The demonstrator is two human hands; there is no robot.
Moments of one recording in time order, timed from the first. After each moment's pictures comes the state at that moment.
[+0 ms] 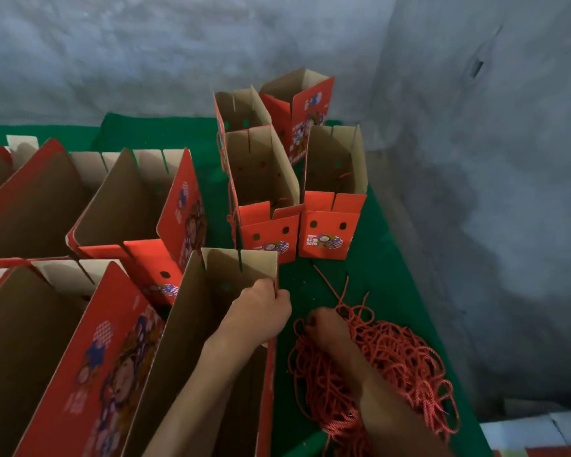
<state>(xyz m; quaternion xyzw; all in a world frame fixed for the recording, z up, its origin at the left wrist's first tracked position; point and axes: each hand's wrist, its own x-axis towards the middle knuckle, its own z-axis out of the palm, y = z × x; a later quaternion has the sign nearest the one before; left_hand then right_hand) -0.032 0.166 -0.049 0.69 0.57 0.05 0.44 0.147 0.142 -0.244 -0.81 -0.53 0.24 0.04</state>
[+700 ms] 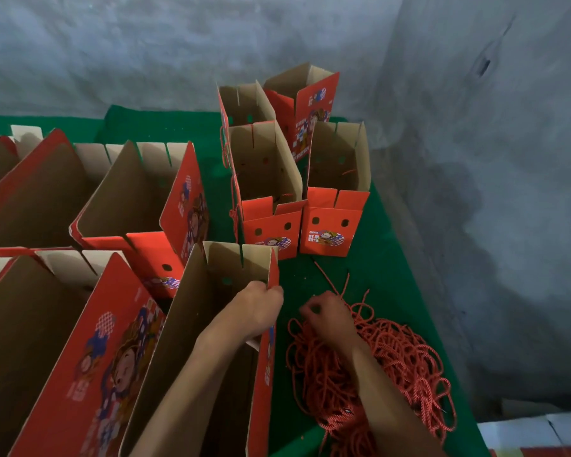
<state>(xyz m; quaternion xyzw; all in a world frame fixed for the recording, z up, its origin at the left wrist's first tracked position) -0.042 0.173 -0.058 0.59 0.58 0.02 0.56 0.152 0.134 -0.221 -0.77 -0.55 0.25 0.18</state>
